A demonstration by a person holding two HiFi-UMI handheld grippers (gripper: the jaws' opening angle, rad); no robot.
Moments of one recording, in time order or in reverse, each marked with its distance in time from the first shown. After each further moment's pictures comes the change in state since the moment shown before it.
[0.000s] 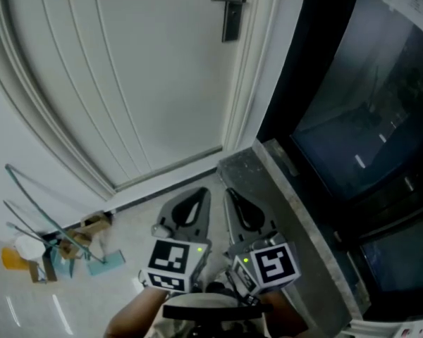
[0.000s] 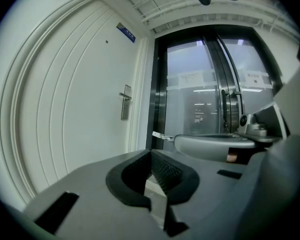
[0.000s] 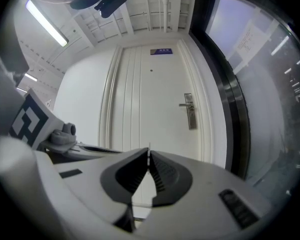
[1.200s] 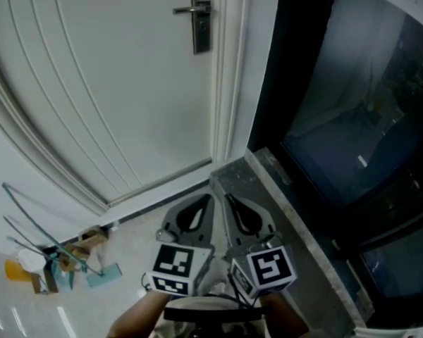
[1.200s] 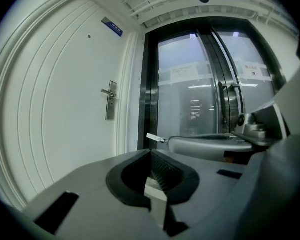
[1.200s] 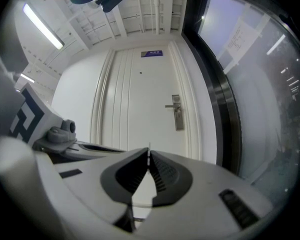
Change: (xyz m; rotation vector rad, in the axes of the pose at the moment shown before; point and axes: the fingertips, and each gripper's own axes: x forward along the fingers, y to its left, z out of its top) left arm 0.072 -0.069 0.008 0.063 0.003 -0.034; right arm -0.020 -0.089 -0.002 0.010 -0.009 -0.023
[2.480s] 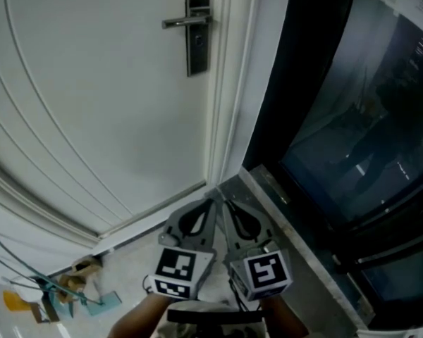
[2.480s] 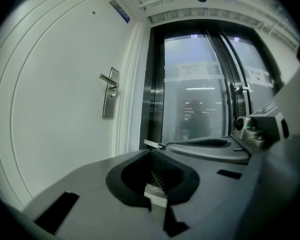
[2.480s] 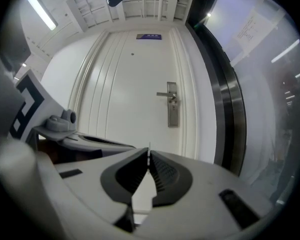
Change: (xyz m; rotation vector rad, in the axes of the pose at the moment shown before) left arm 0.121 0.090 0.020 -0.015 -0.003 -0.102; right arm 0.140 -0.059 -0.008 -0.077 0.068 -0.088
